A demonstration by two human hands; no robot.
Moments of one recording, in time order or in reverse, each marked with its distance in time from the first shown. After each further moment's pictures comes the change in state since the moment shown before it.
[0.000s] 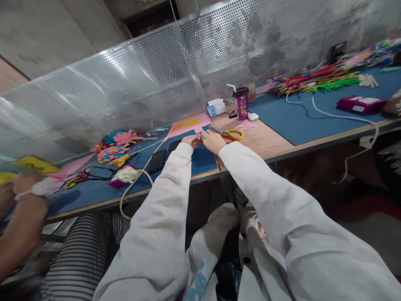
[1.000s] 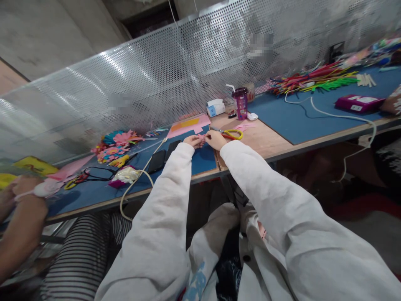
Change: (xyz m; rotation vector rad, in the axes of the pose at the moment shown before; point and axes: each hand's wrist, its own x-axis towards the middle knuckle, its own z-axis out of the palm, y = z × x) left_hand -0.004 -0.009 0.002 0.072 -0.093 0.117; right_hand 0.008 0.017 0.022 0.722 0.171 0.322
